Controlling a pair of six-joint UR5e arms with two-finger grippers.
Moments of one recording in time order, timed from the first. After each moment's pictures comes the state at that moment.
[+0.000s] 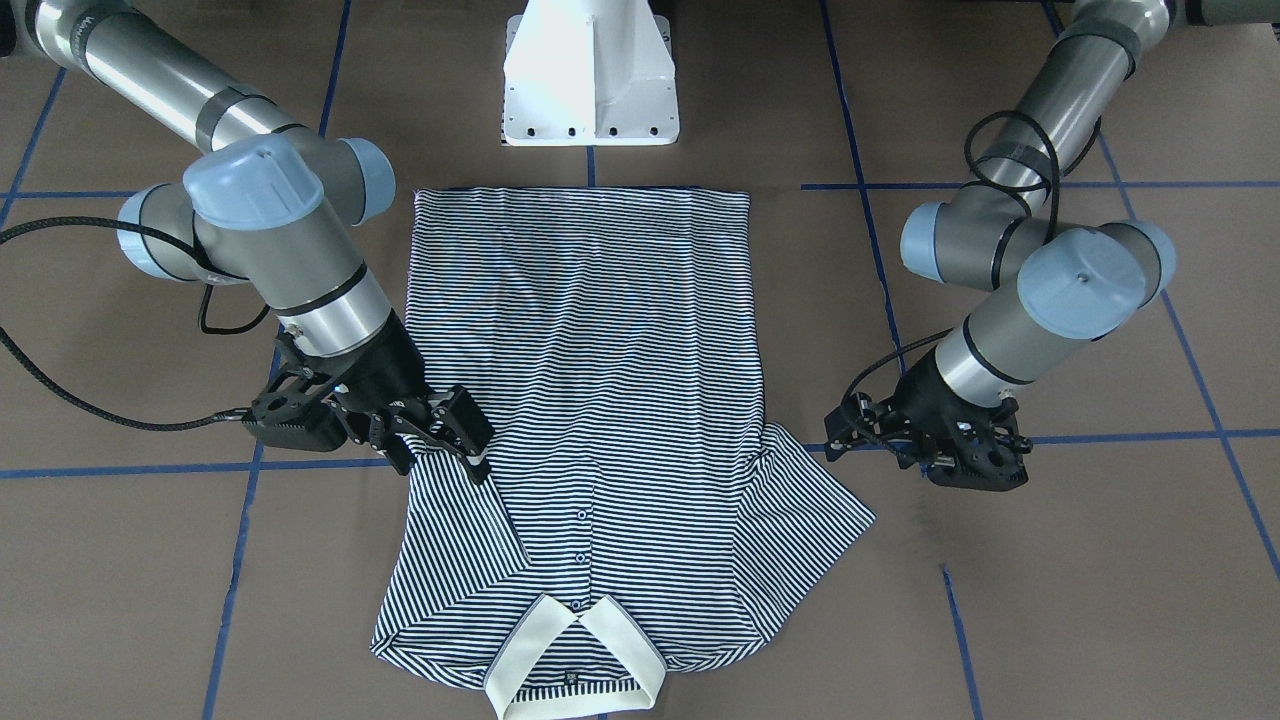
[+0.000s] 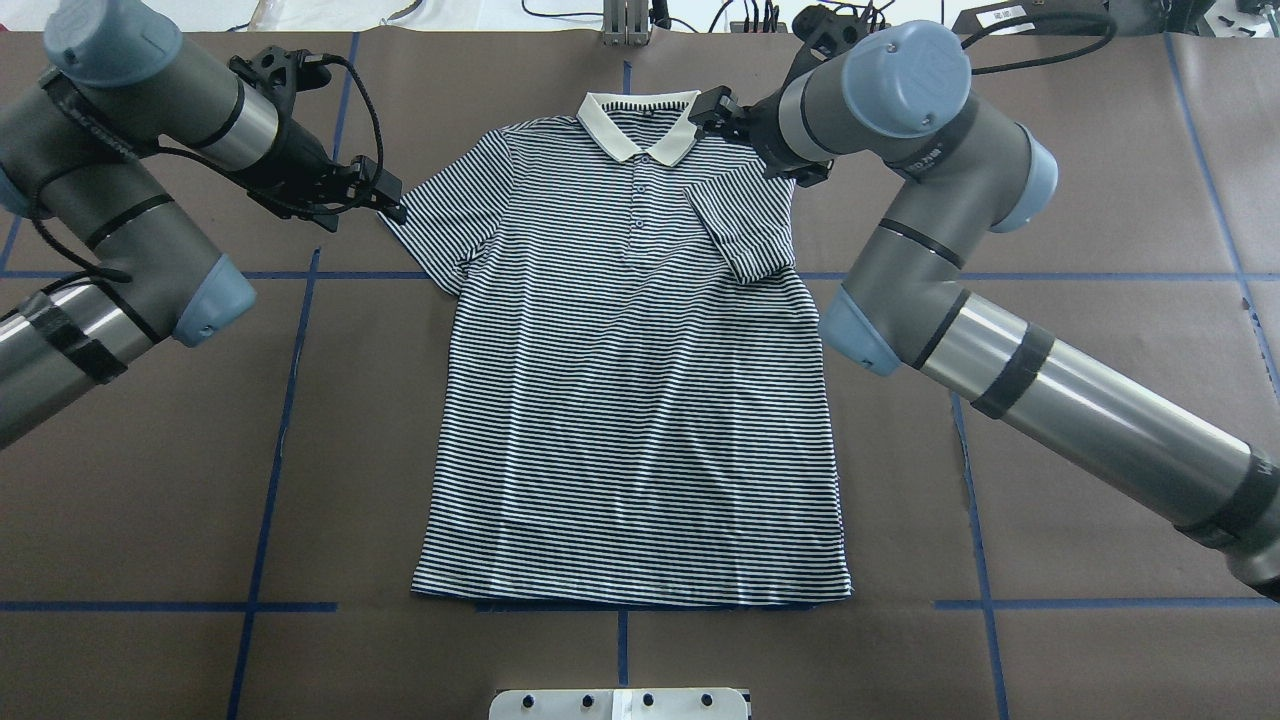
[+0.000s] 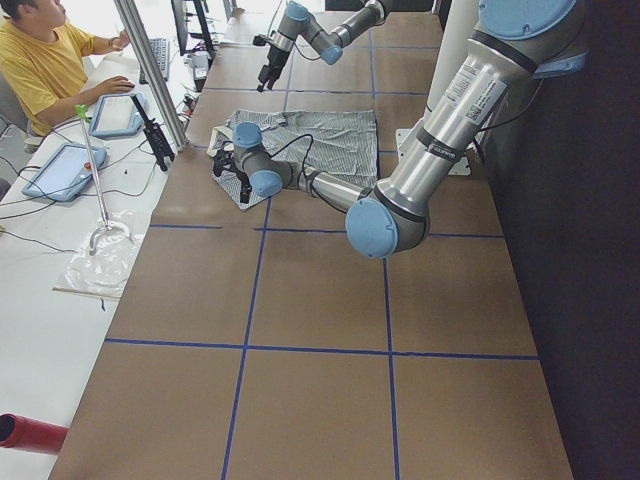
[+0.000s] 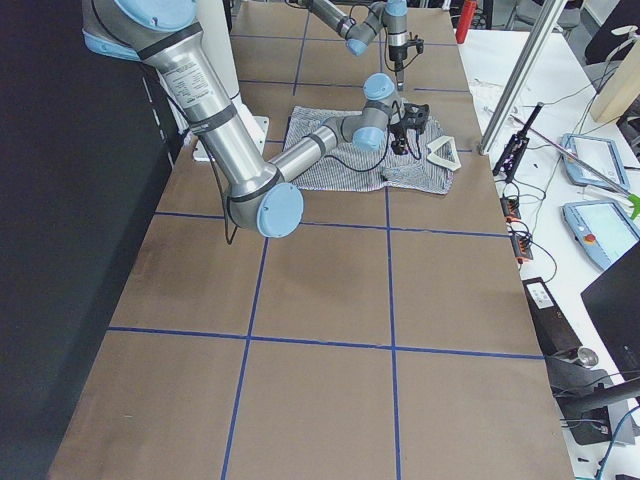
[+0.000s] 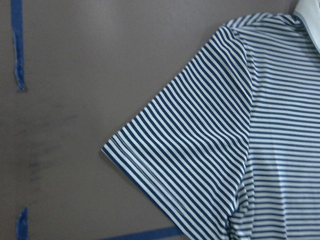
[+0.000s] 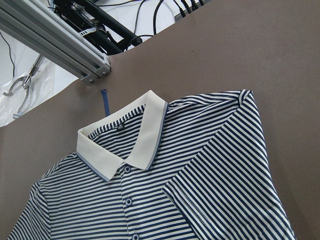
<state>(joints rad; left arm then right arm) -0.91 -2.19 -1.19 -2.23 -2.07 -1.02 0.79 -0.98 1.52 -0.95 1.81 1.53</state>
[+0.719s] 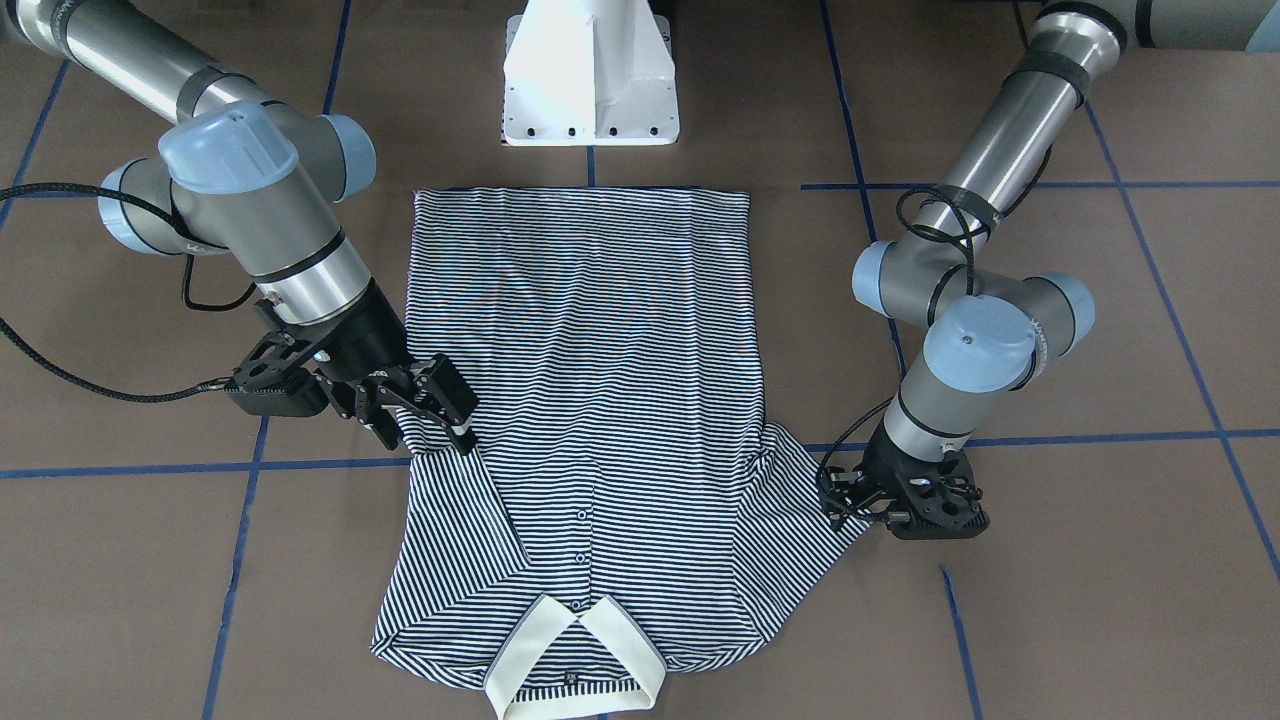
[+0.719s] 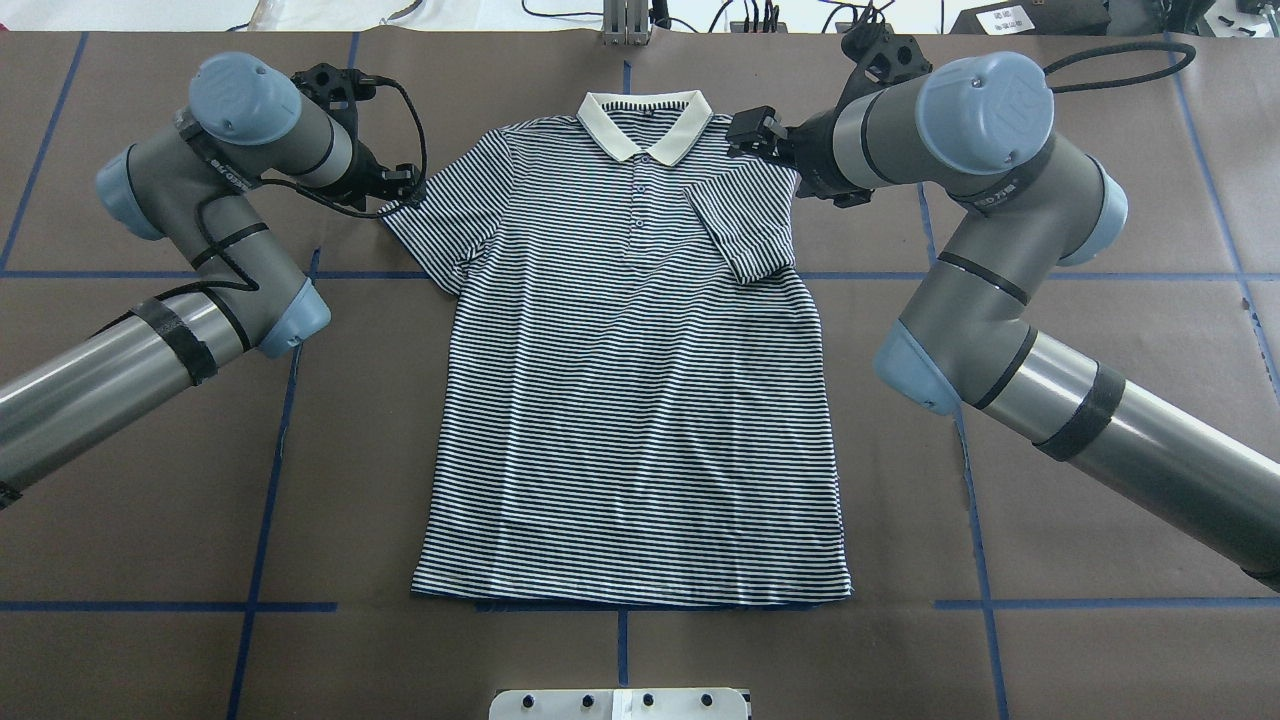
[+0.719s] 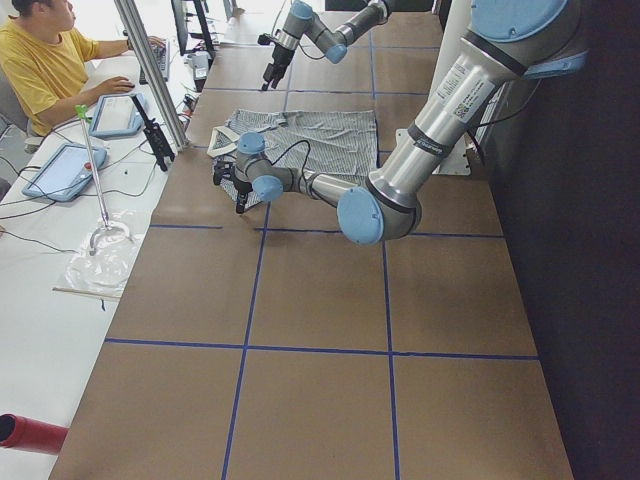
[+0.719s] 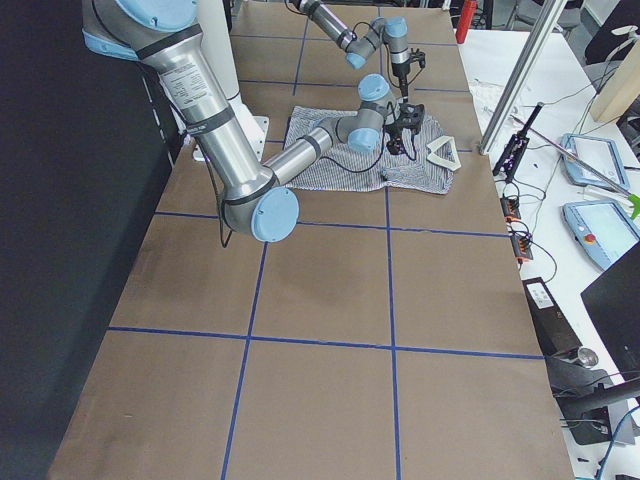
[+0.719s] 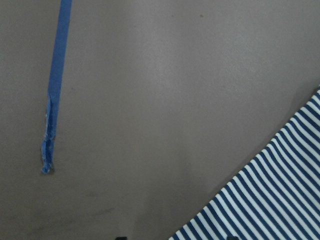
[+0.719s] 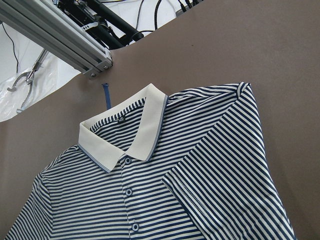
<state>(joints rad) -0.85 -2.25 -1.07 -2.25 -1.92 -1.02 0.78 -1.00 1.55 -0.95 1.80 1.53</state>
